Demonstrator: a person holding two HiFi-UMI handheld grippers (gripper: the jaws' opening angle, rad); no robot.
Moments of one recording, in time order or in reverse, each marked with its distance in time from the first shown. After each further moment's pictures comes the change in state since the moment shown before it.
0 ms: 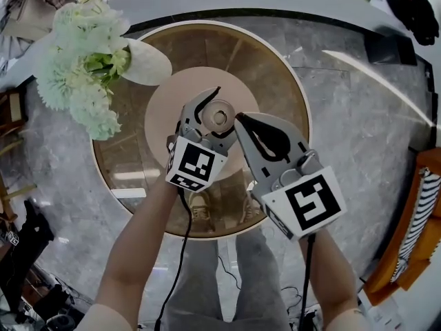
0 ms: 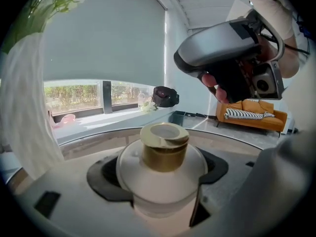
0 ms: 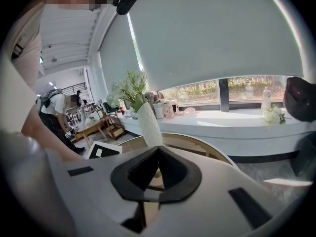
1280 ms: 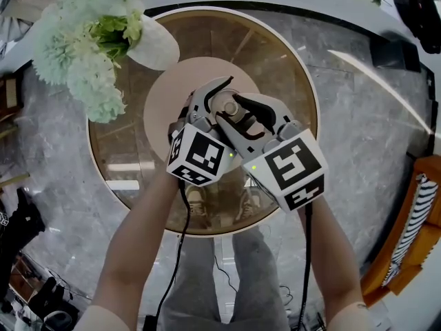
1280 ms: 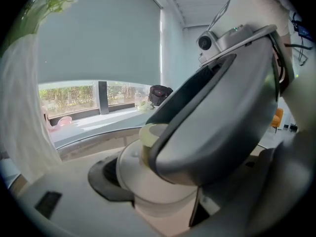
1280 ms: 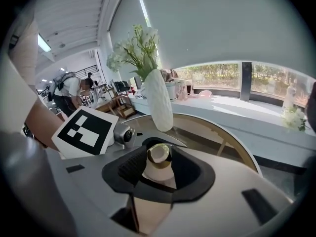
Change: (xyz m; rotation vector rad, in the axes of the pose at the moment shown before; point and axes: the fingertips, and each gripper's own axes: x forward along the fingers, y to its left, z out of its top) left arm 0.000 -0.002 -0.002 0.046 0.020 -0.033; right arm 0.054 0.014 -0.054 -0.106 0.227 0.116
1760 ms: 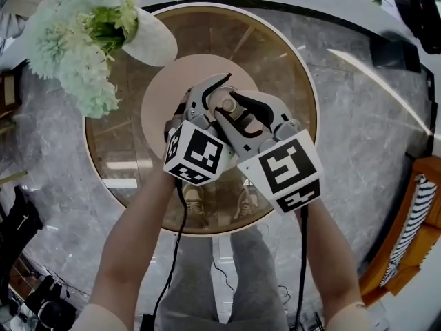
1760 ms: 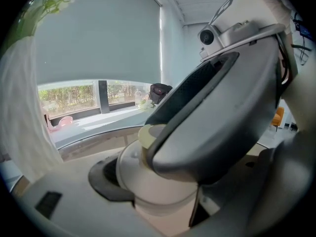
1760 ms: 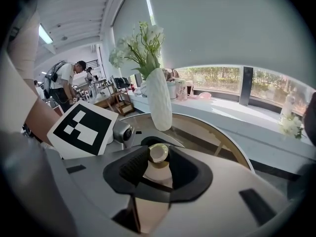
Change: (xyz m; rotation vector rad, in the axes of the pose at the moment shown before) left arm 0.000 0.000 -0.002 0.006 0.024 0.009; right arm 0.000 -0.001 0.000 -0.048 0.013 -0.037
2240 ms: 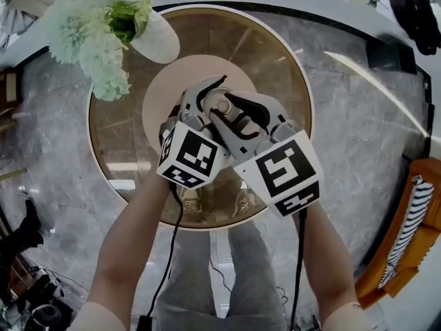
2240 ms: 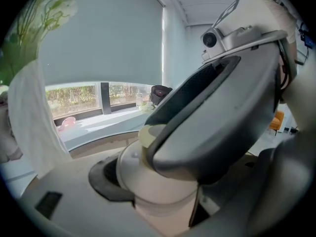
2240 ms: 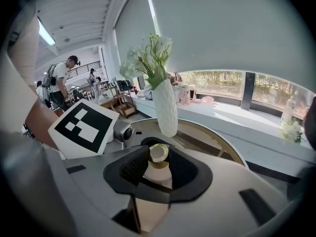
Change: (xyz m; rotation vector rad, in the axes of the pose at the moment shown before) left arm -0.027 -0.005 0.020 -0.027 0.004 0.005; right arm -0.020 0.019 0.021 -0.016 -0.020 0.019
